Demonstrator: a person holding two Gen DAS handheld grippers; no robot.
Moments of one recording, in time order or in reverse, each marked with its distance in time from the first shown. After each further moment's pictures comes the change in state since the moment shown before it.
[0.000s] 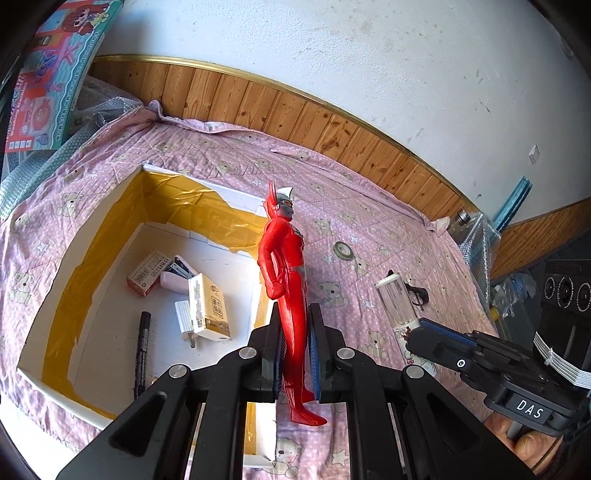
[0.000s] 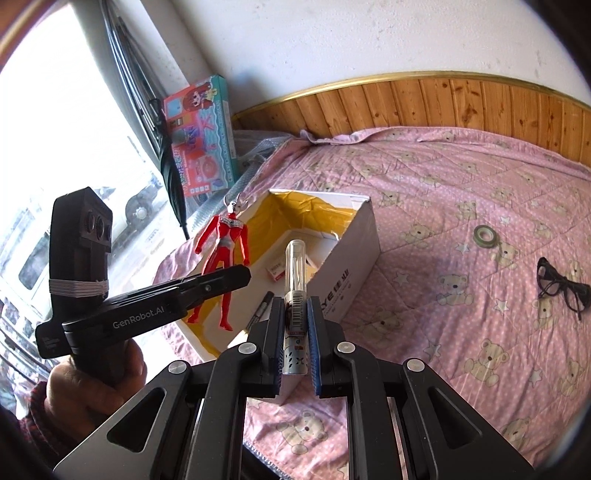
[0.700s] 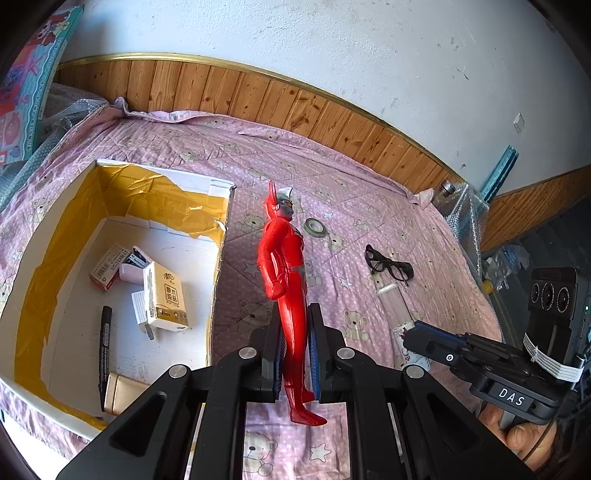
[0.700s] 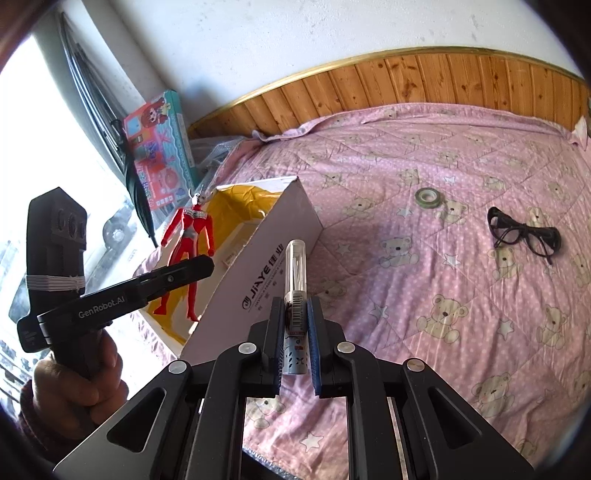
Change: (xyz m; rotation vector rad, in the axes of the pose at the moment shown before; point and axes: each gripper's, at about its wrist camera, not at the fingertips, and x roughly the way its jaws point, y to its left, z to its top) left arm 0.027 -0.046 -0.015 0.081 0.068 -0.045; right arm -0.031 -0.063 -0.038 0.136 -0.009 -0.087
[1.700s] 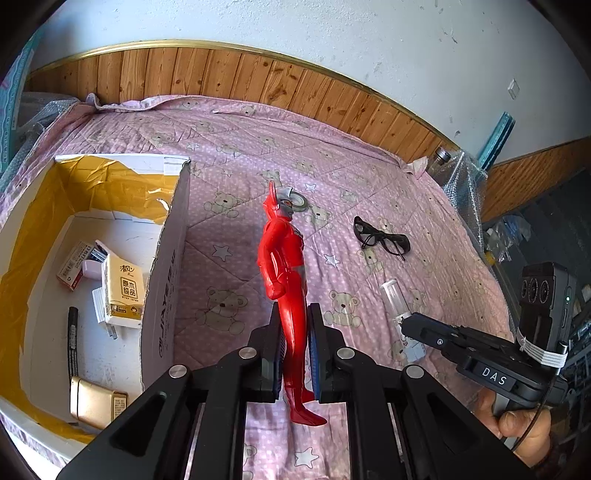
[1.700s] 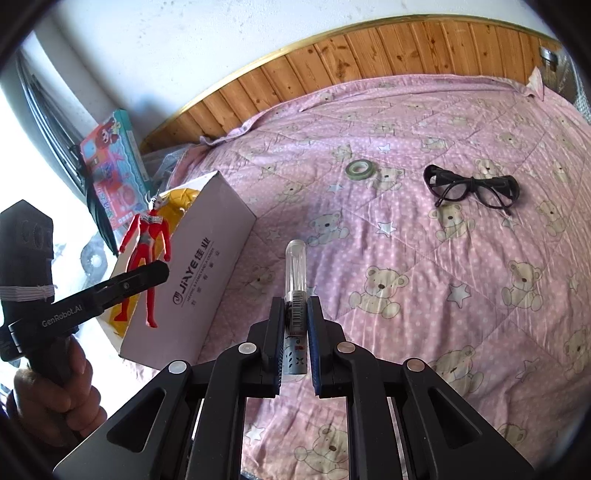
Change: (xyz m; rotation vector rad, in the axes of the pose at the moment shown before) left arm 0.047 -0.036 -0.007 0.074 0.089 0.000; right arm -0.001 -0.078 -0.024 0.146 0.003 -0.093
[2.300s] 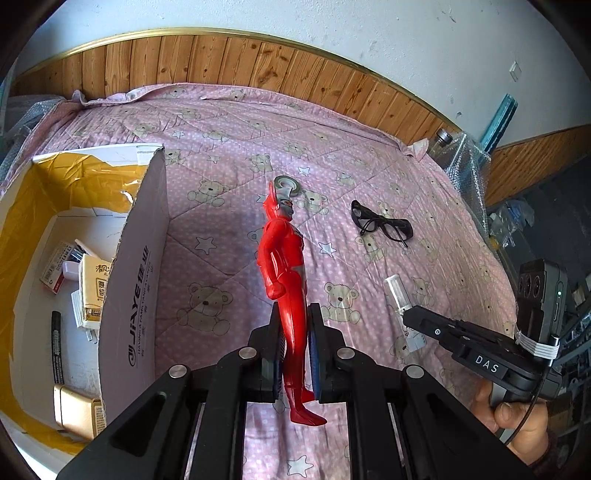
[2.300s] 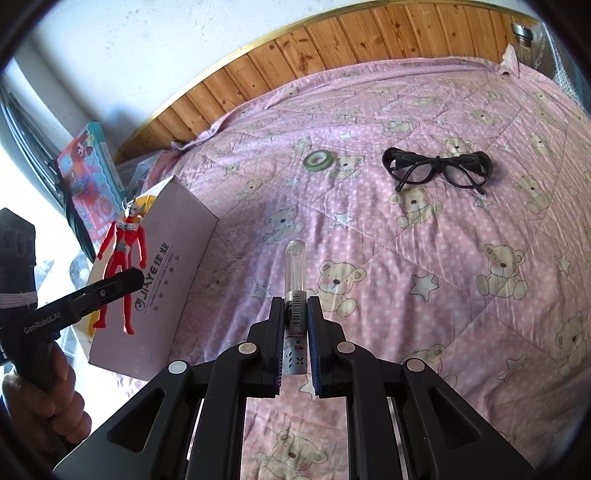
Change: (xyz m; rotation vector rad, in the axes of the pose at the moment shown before) left arm 0.031 -0.014 0.002 0.029 0.058 0.012; right arm 0.010 -0.045 -0.004 0.070 0.007 -0.055
